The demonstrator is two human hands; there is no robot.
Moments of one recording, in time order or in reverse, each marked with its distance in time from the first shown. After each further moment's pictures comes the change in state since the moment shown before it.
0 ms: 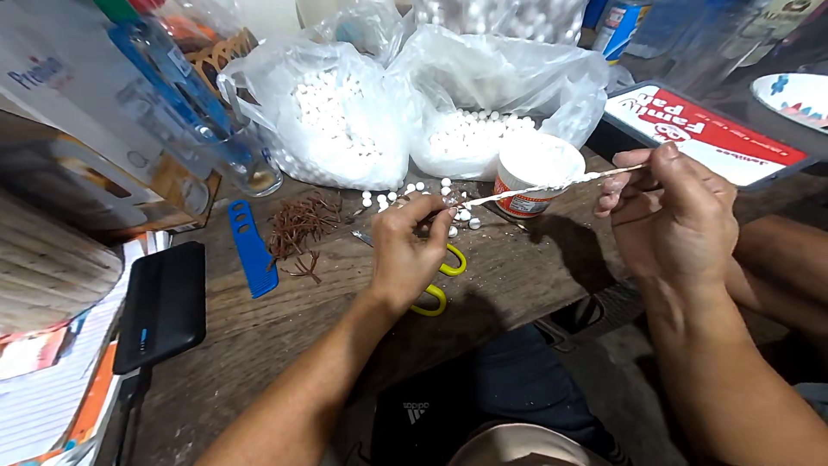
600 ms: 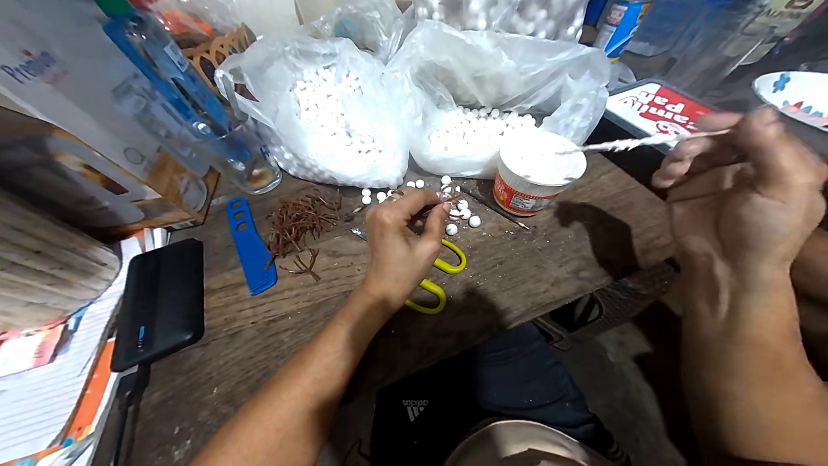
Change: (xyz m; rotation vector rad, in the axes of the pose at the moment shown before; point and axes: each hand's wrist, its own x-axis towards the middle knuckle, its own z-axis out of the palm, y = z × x) left_hand 0.002 -0.001 -0.005 0.020 -0.003 -0.027; right_hand 0.019 -0.009 -0.038 -0.043 0.070 -0.072
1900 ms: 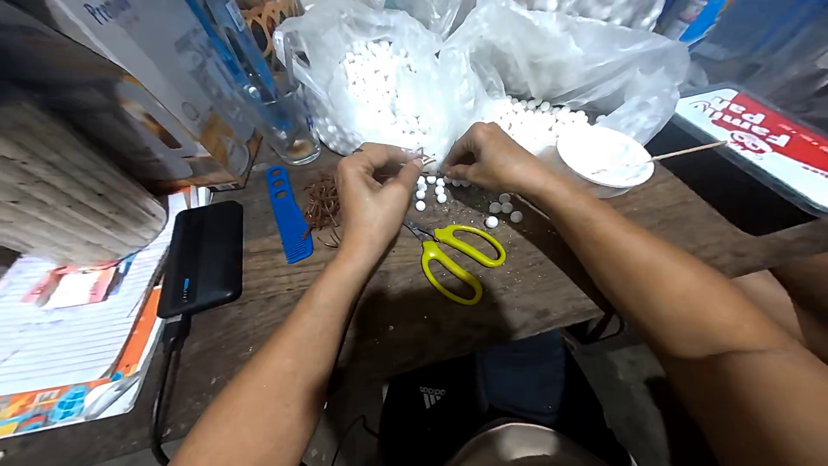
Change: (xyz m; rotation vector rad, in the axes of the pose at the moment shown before) left_hand 0.017 -0.028 -0.052 0.020 0.154 -0.296; right_hand 0.047 0.074 0.189 -0.850 -1.077 0.003
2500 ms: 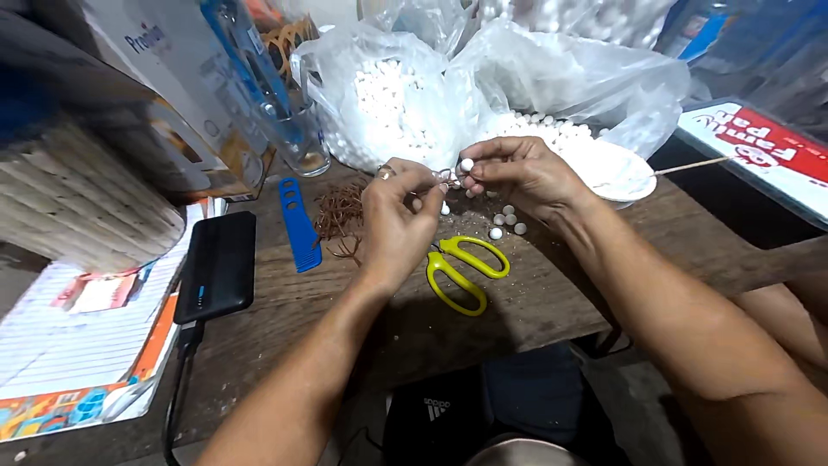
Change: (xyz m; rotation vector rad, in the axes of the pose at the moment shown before) left_hand -0.017 0.008 0.008 -0.015 -0.040 0.167; right_hand -0.034 0.001 0.003 1.174 0.181 0.045
